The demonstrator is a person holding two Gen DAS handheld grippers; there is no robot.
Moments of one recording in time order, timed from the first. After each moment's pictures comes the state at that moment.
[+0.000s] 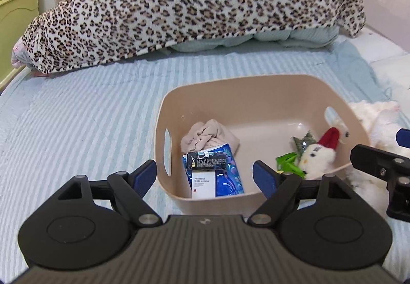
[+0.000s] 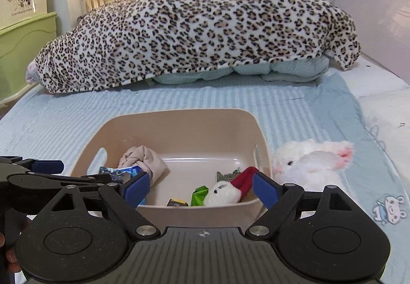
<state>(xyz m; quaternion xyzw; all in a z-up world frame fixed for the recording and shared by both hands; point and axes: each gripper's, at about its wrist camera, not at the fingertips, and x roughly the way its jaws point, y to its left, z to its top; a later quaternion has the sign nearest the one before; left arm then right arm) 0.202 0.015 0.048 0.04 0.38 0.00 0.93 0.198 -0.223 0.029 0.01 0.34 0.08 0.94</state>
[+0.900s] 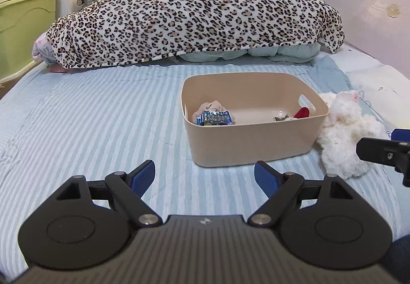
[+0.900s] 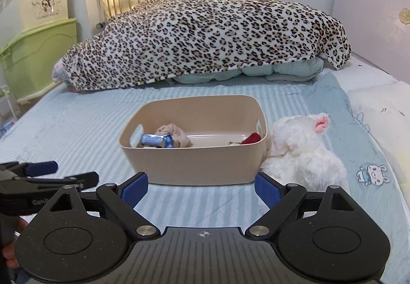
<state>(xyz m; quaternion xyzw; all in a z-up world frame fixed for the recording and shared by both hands) 0.052 0.046 0.061 0.01 0.33 -0.01 0.94 0.059 -0.225 0.052 0.02 0.32 0.11 0.94</state>
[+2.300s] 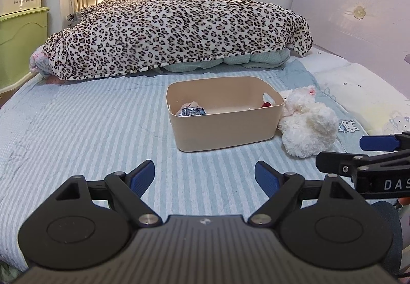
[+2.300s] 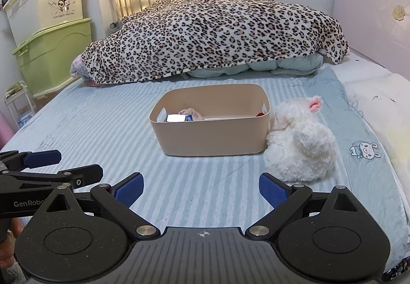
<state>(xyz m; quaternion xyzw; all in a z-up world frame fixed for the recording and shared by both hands) -0.051 0.031 0.094 0.02 0.30 -0.05 0.95 -0.037 -0.223 0.068 0.02 0.32 0.12 0.94</state>
